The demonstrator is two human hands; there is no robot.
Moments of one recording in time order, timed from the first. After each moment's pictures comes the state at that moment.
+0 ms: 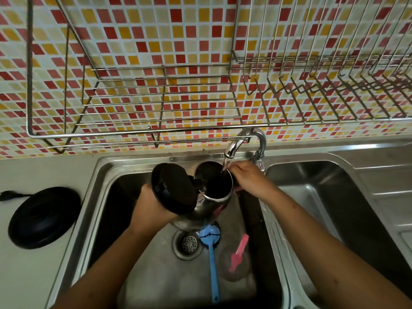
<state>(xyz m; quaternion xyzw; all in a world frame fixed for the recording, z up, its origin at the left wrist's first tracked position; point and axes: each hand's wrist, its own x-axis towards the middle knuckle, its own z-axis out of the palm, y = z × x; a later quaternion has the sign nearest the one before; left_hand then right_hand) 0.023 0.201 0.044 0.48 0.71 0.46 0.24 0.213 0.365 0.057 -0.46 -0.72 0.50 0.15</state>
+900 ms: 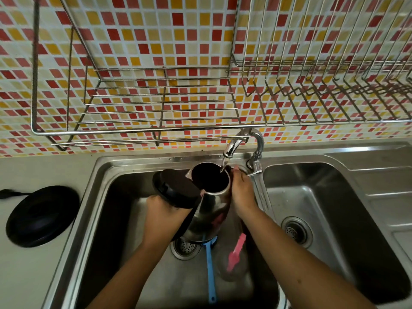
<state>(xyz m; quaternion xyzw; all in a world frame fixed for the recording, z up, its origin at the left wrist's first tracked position) 0.070 0.195 0.059 0.39 0.72 0.53 0.22 0.193 0.342 0.001 -0.59 -0.48 0.56 0.33</state>
